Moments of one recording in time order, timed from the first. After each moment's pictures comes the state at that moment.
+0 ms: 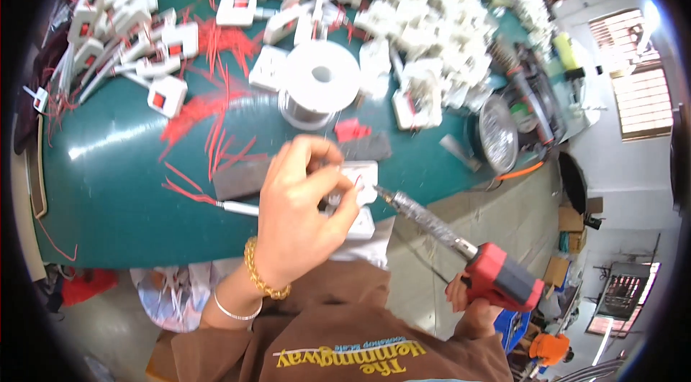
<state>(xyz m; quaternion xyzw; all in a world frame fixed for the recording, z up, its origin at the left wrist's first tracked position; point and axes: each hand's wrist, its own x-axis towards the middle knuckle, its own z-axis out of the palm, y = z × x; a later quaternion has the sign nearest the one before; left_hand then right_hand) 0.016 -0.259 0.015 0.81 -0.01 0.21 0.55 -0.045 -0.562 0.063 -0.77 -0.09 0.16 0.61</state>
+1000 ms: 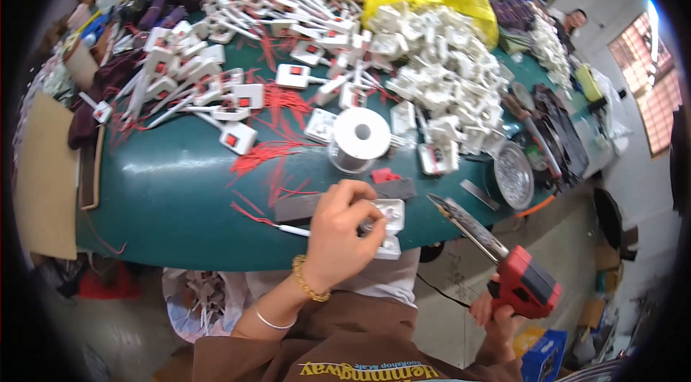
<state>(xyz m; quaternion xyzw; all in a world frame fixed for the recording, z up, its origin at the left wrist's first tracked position) 0.012 -0.258 0.011 0.80 -0.02 0.24 0.55 -0.039 -0.545 0.061 -0.73 -0.12 0.08 0.67</state>
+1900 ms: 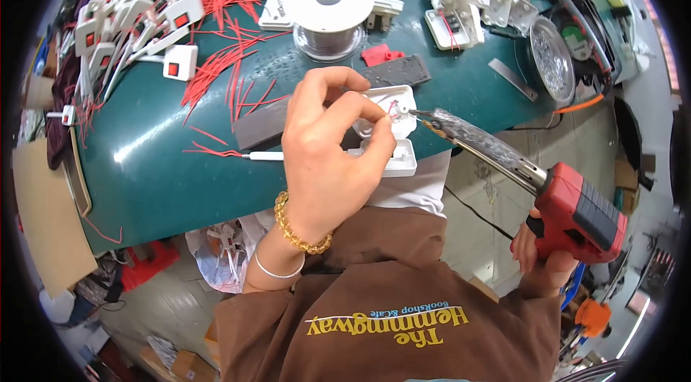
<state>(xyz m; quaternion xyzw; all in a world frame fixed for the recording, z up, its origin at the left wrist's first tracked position) 0.014 -0.266 0.004 0.82 0.00 0.23 0.53 -0.042 -0.537 0.079 -0.73 -0.02 0.15 0.66</state>
